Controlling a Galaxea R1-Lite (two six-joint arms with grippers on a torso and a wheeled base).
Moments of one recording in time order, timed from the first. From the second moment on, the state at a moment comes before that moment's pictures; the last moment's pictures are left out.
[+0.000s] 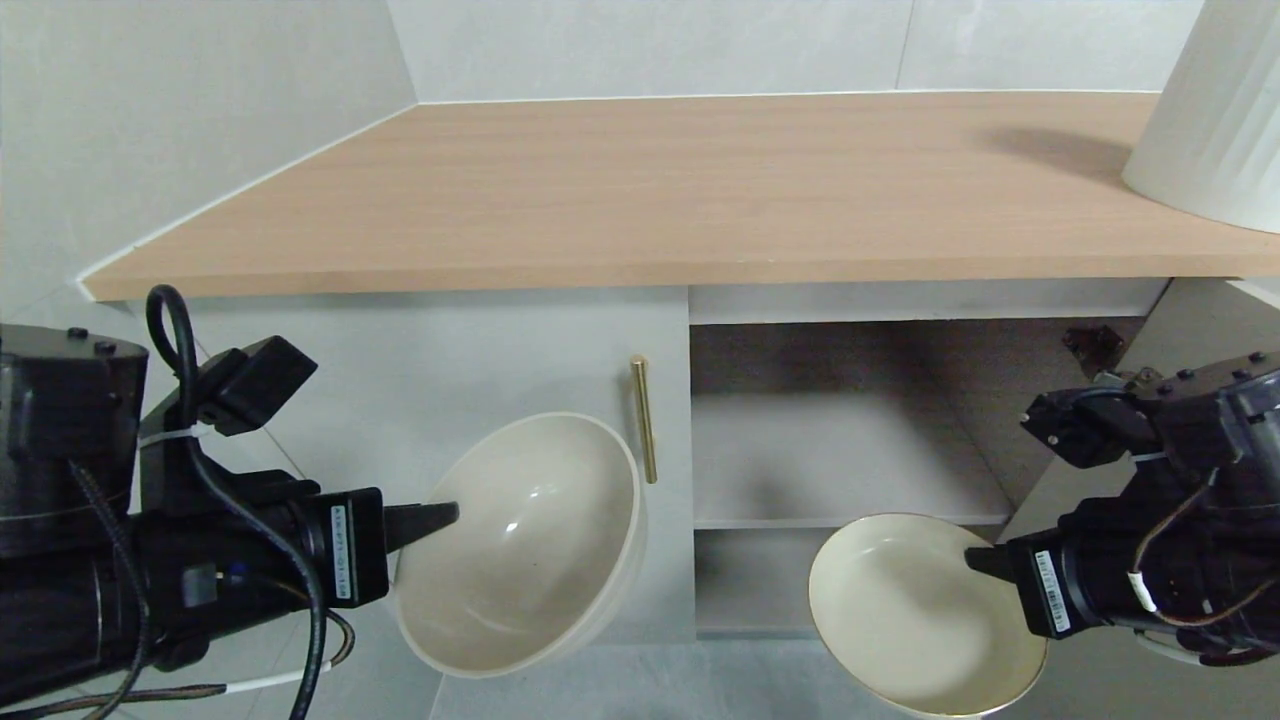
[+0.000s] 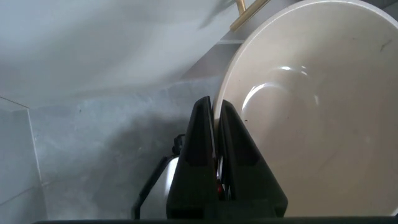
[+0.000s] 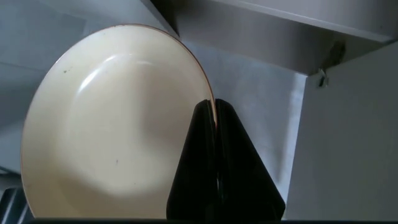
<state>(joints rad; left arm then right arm) -0.48 1.27 -0.72 -0.03 -0.05 -0.42 0.56 1.41 -0.74 0.04 -0.10 0.23</state>
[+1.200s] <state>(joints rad) -0.48 1.29 -0.72 -0.03 -0.08 -0.42 0.41 2.18 -0.91 -0.62 -0.50 0.46</state>
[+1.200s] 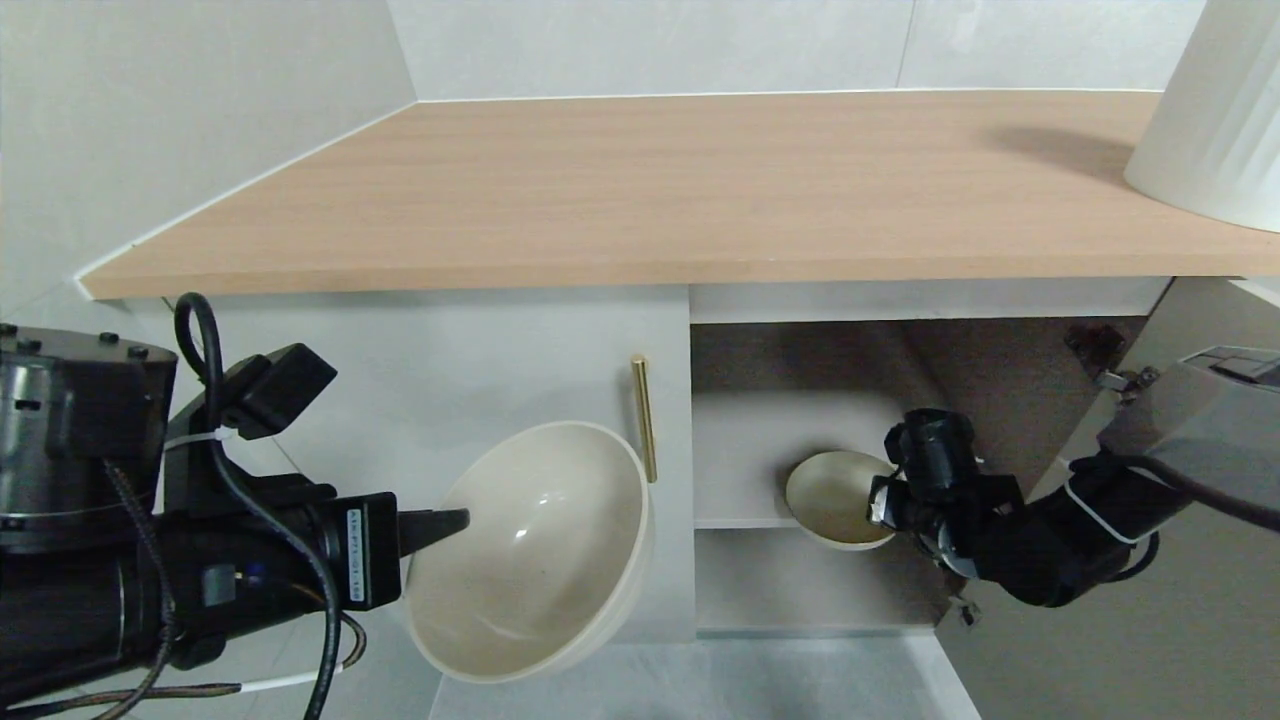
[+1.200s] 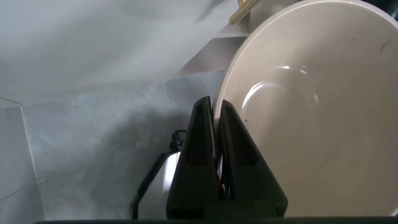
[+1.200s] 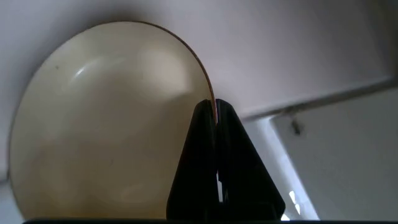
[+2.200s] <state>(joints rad) -0.48 1.31 -0.72 -0.03 -0.08 -0.42 0.37 2.29 -1.10 -0.62 -0.56 0.48</state>
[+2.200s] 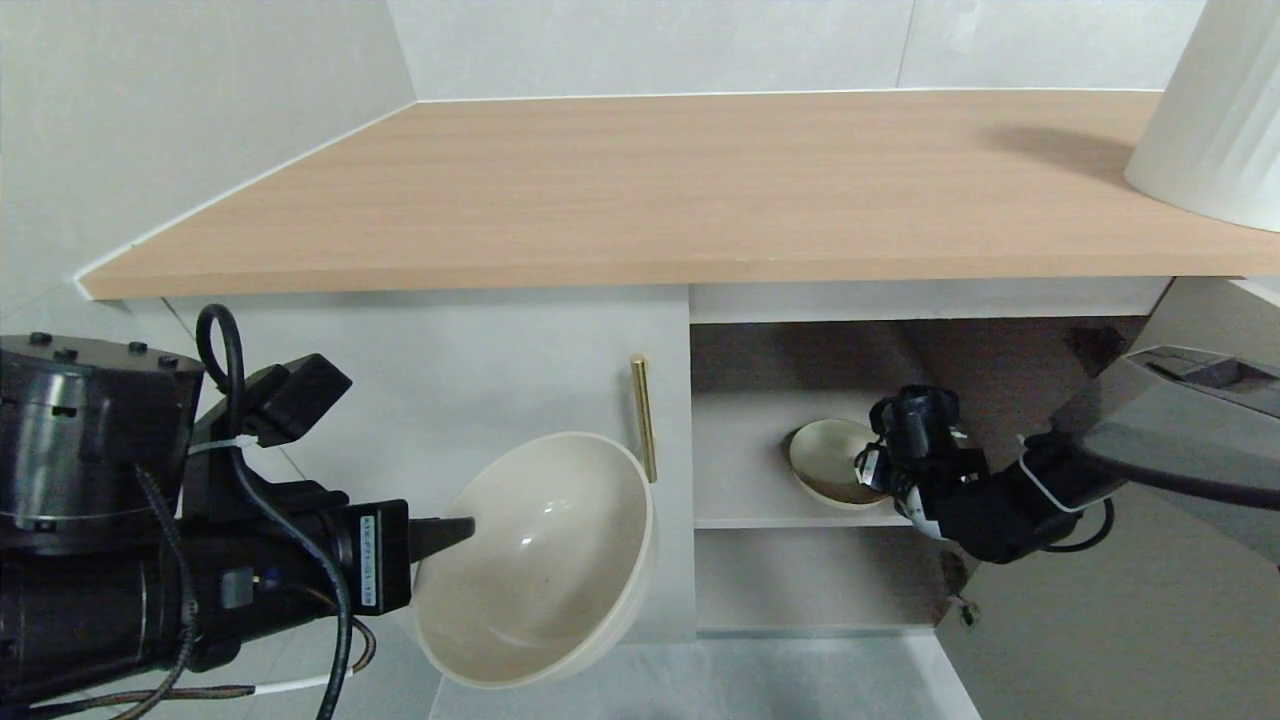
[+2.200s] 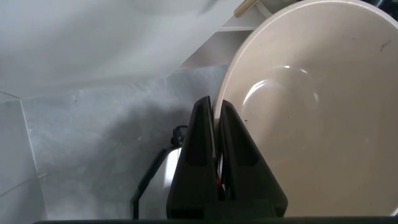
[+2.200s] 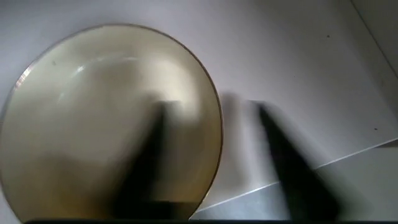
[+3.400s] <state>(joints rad) -0.74 1.70 -0.83 -0.14 0.20 -0.10 0.74 1.55 -1.01 0.22 -0.21 0.46</state>
